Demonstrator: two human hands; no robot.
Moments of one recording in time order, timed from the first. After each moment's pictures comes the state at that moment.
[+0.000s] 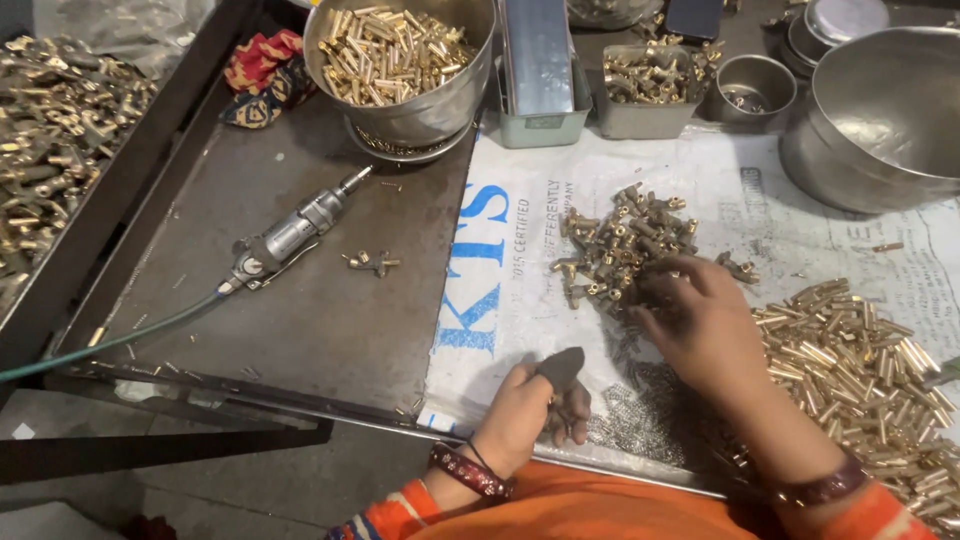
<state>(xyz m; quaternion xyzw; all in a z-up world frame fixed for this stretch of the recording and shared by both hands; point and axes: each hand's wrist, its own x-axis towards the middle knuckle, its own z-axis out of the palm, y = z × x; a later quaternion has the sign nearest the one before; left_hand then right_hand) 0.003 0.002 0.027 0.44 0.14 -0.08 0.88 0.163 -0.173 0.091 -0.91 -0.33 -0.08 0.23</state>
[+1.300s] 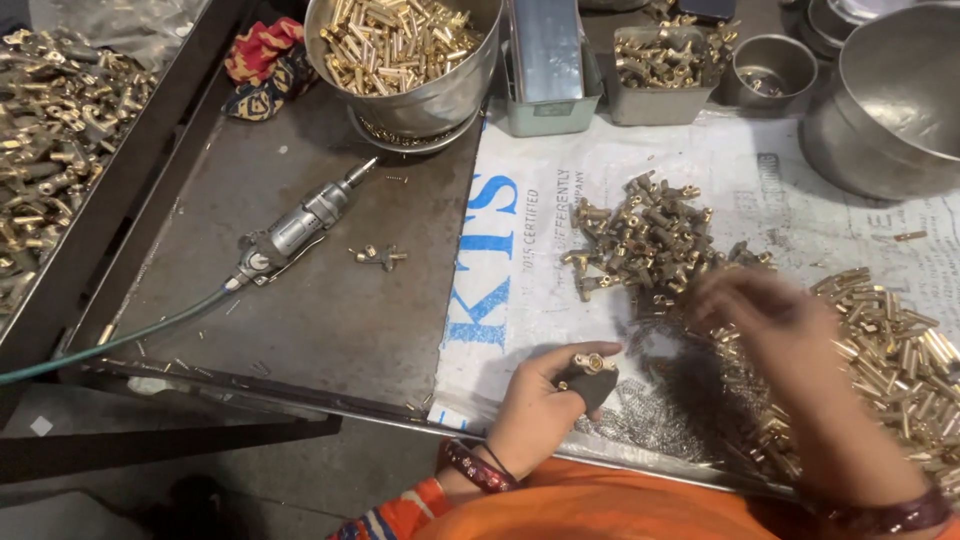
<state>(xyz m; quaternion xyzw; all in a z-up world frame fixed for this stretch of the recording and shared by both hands) -0.001 -0.005 0.046 0.56 0.09 0.02 0.82 0.143 -0.186 0.129 -0.79 -0.07 0.19 0.57</state>
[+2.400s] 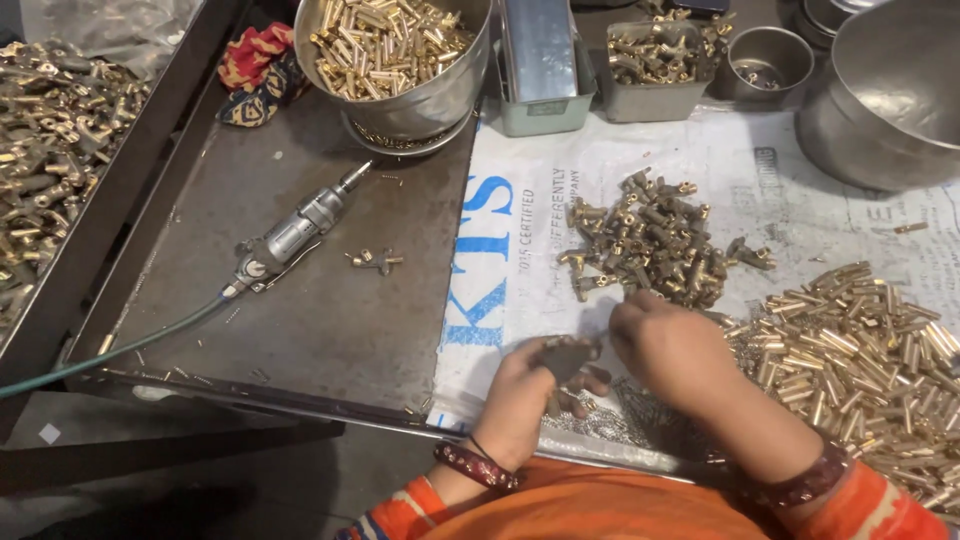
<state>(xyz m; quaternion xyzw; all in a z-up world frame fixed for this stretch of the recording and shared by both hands) 0.008 0.008 0.031 0.39 0.15 -0.02 0.91 0.134 -0.144 0.085 -0.92 -0.40 0.03 0.06</state>
